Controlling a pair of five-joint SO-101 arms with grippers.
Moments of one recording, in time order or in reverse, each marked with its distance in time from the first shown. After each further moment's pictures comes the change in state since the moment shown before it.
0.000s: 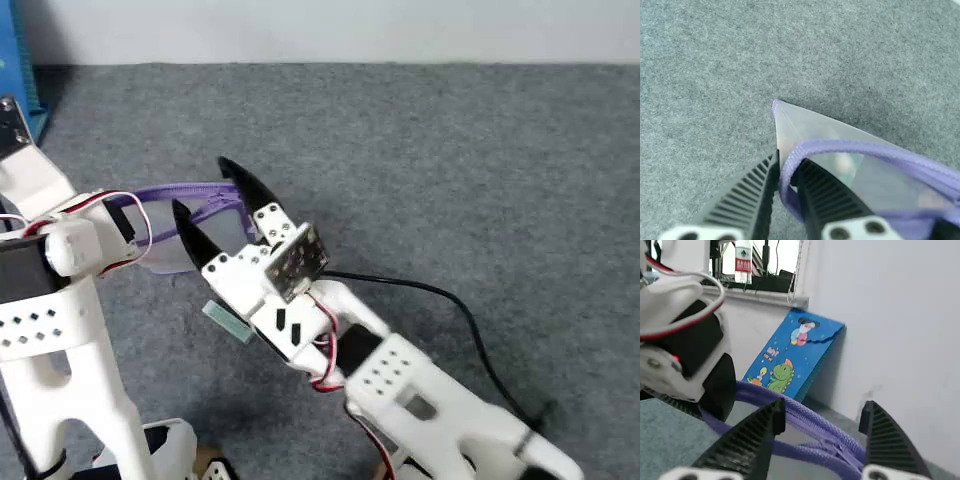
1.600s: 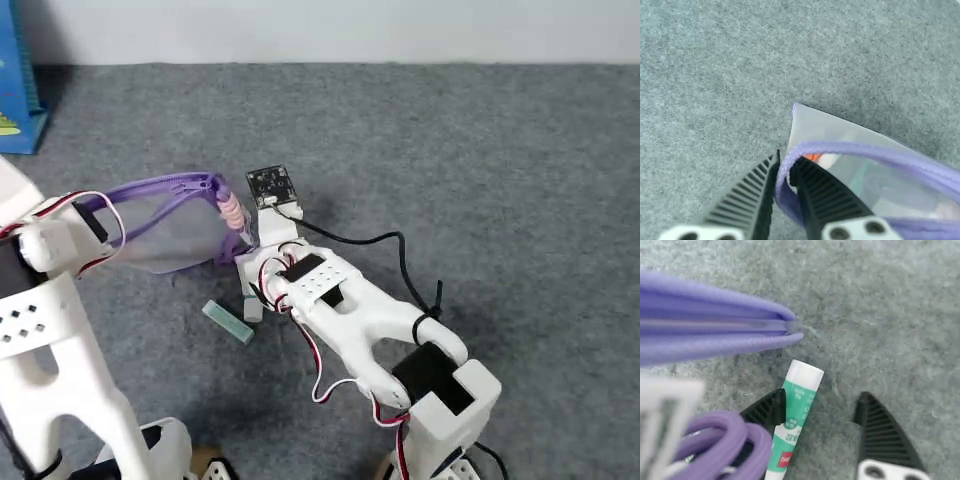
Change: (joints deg) left arm -7.4 1.0 0.0 0.0 0.1; right arm 8.7 49.2 -27.3 38.3 -22.2
